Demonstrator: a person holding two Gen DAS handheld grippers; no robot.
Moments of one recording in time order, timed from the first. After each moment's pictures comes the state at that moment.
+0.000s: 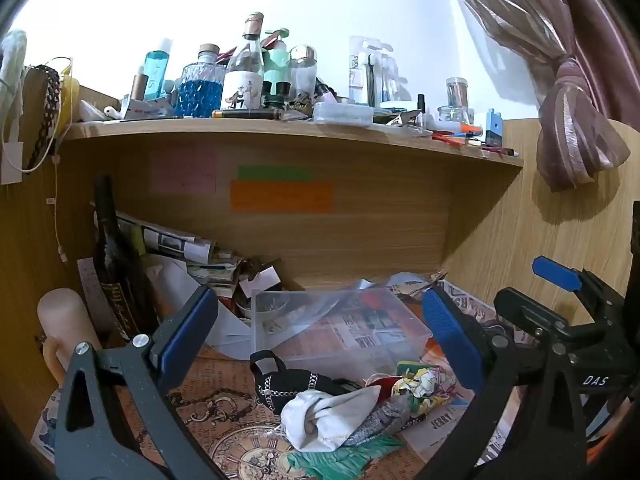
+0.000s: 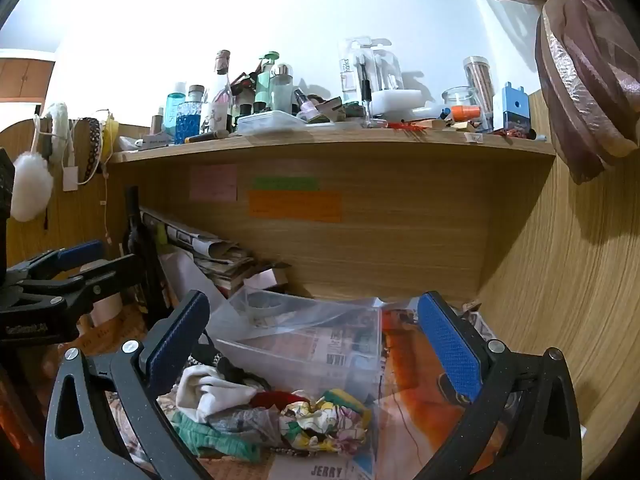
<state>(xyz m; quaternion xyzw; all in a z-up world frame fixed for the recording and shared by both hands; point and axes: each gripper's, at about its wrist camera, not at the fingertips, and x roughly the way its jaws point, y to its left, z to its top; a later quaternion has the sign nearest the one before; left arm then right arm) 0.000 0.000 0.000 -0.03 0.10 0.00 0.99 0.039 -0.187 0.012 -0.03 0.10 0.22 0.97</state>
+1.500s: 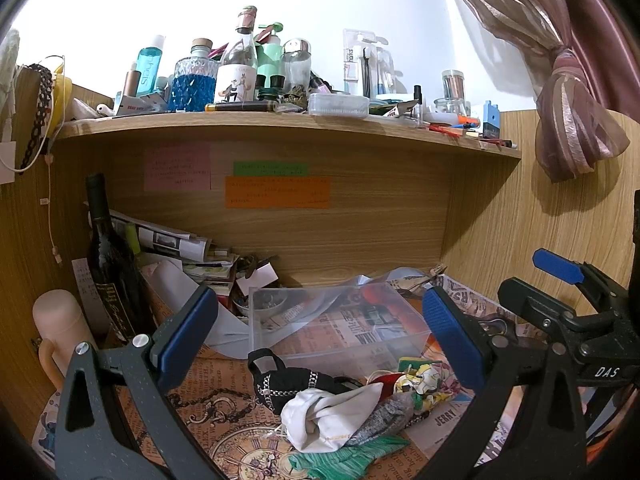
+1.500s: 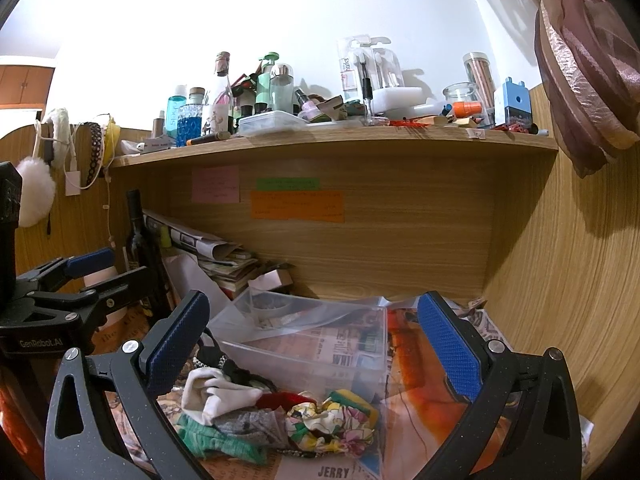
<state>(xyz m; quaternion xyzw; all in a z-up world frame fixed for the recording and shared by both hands) 0.006 -0.002 -0.006 -0.03 0.11 0.00 0.99 0.039 -0.186 0.012 -0.02 0.11 0.23 0.97</state>
